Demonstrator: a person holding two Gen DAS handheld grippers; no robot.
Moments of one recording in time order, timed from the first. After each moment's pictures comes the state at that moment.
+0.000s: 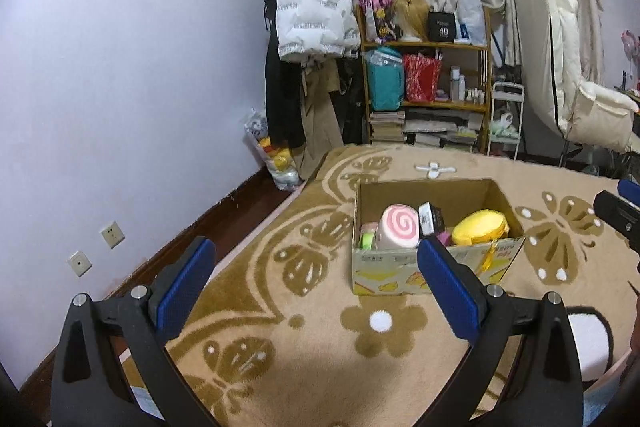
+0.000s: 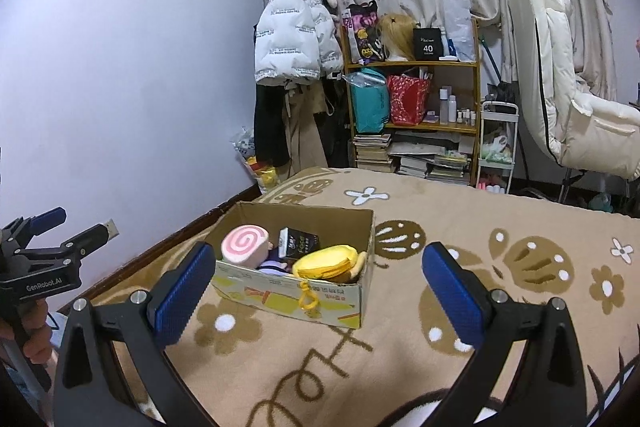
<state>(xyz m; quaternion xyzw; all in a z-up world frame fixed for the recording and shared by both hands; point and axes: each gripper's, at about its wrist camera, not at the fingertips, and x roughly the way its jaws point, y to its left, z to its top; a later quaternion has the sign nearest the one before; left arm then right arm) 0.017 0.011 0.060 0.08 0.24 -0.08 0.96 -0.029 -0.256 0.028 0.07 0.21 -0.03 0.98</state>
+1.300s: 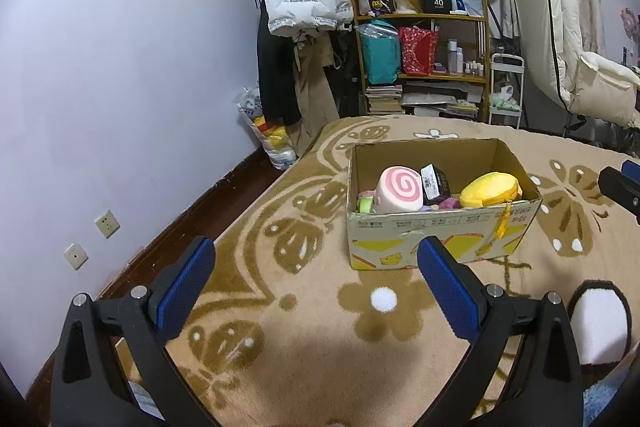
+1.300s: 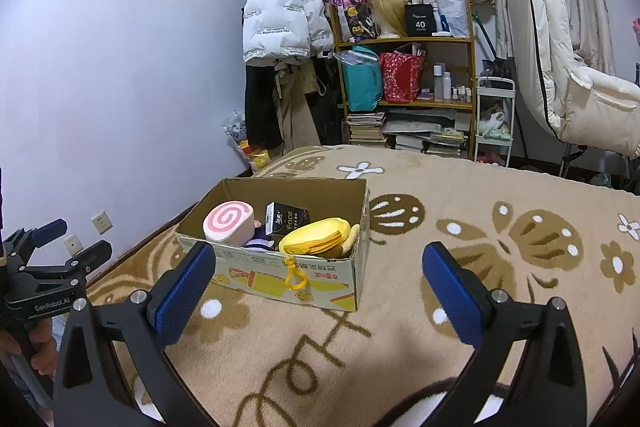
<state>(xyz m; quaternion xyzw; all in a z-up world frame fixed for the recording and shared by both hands) 0.032 -0.001 0.007 0.10 0.27 -0.08 0.95 -0.014 -0.266 -0.004 0.08 0.23 -0.03 0.97</state>
